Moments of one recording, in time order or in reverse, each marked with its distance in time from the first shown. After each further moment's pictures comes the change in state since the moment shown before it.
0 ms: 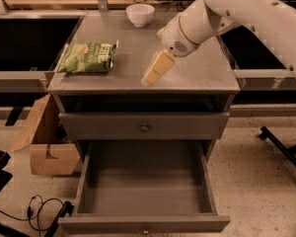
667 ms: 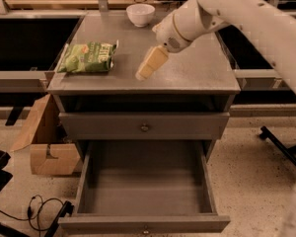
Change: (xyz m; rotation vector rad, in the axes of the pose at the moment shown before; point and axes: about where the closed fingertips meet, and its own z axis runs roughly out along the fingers) arm -0.010 -0.023 0.018 0.018 -0.033 -0.007
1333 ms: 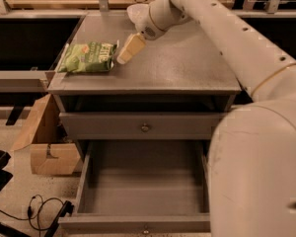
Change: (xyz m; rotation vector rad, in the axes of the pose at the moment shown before) arm -0.043 -0.072 0.072 0.053 -0.072 -0.027
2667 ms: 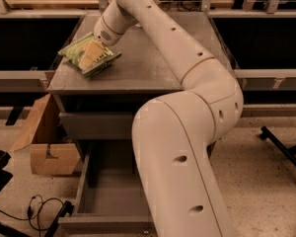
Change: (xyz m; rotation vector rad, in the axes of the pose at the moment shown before) arm -0.055 0.044 0.119 -0.225 0.097 0.105
